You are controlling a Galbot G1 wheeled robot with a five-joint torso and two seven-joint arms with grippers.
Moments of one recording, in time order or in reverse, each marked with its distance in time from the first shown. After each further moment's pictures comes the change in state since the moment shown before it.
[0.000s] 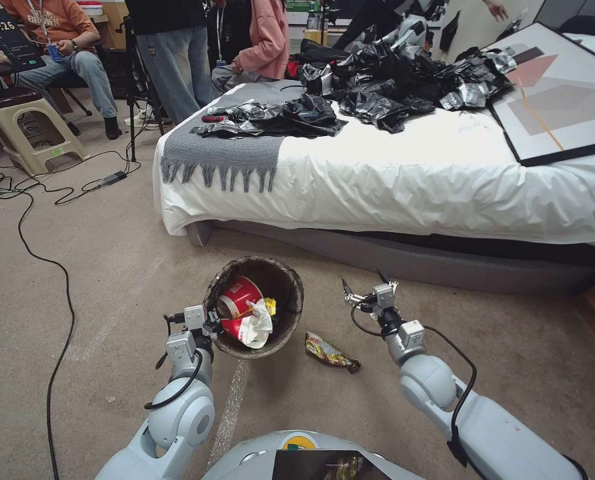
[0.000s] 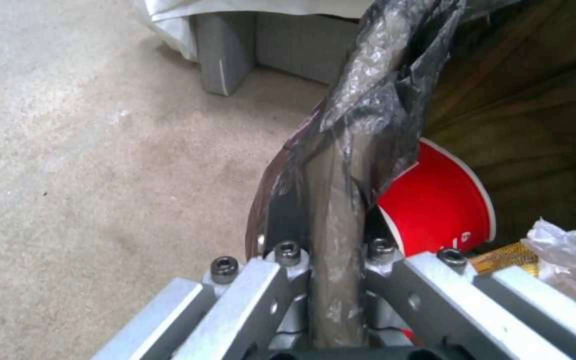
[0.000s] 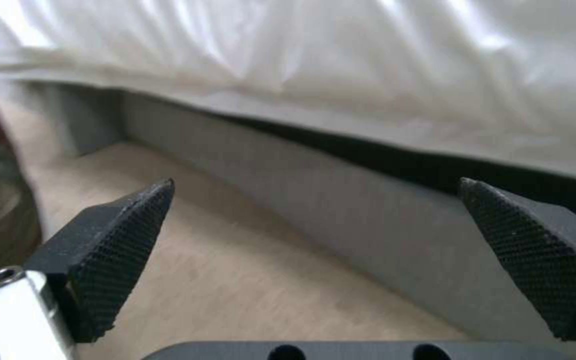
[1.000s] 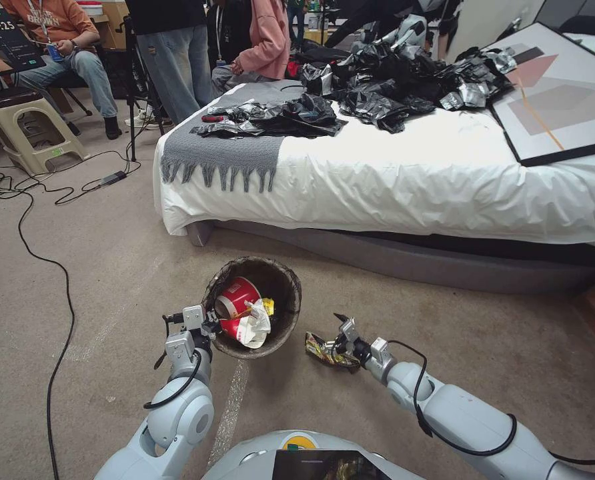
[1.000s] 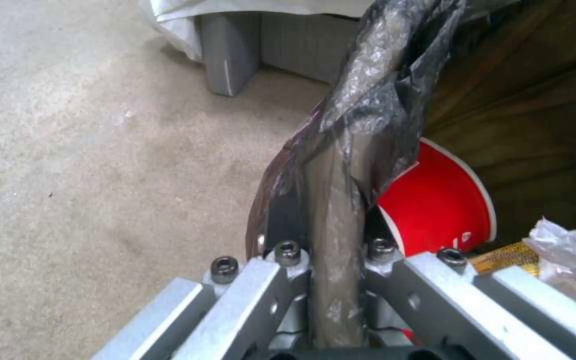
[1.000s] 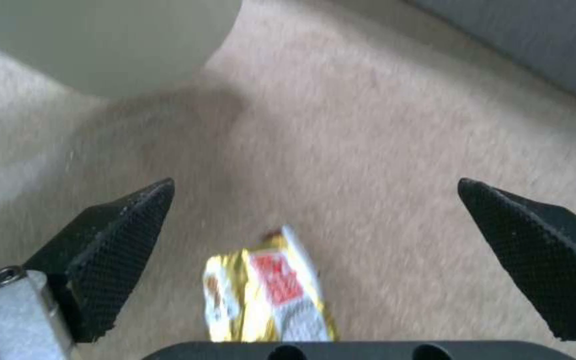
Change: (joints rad) left arm -0.005 0.000 -0.007 0.013 0.003 -0.002 0.004; right arm 0.273 0.044 -0.390 -0.469 0.083 0.101 -0.369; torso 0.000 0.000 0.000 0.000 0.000
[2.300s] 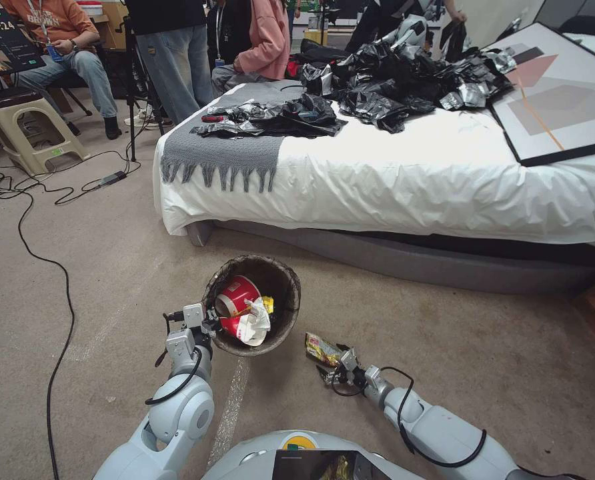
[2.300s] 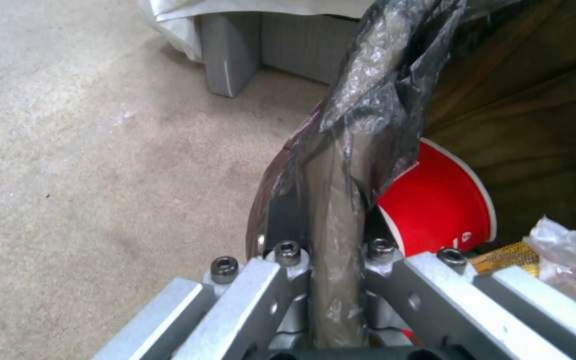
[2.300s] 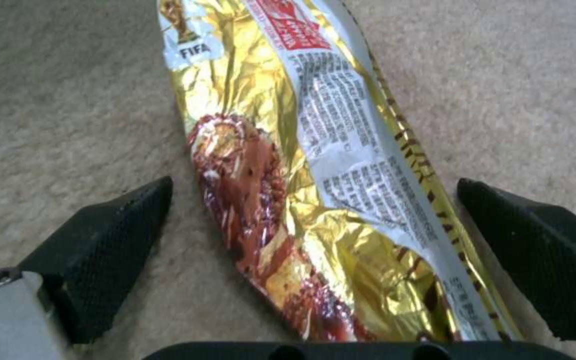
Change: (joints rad) left arm -0.018 0.001 0.002 0.017 -0.010 -0.004 0.000; right arm -0.008 0.146 -0.018 -0.335 -0.117 0.073 -0.053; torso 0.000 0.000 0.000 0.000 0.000
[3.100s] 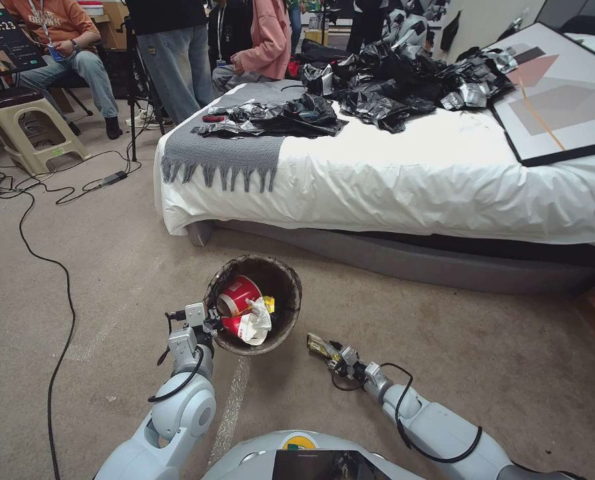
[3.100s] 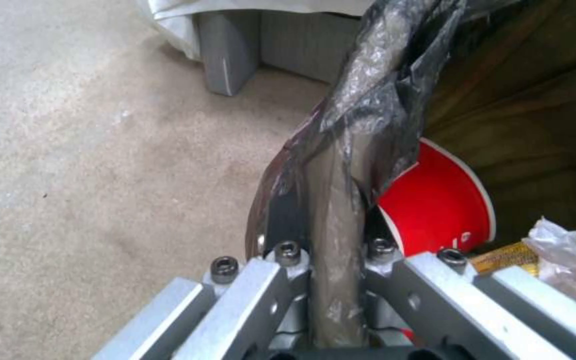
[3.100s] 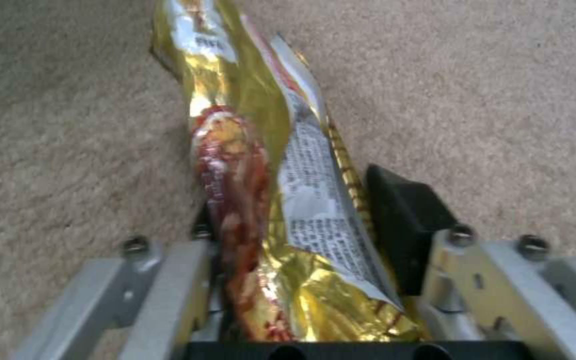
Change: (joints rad) left arm -0.016 0.002 0.010 0.016 -0.003 -0.003 0.000; right arm 0.010 0.030 0.034 -0.062 -0.043 0.039 0.030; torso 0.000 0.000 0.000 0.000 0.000
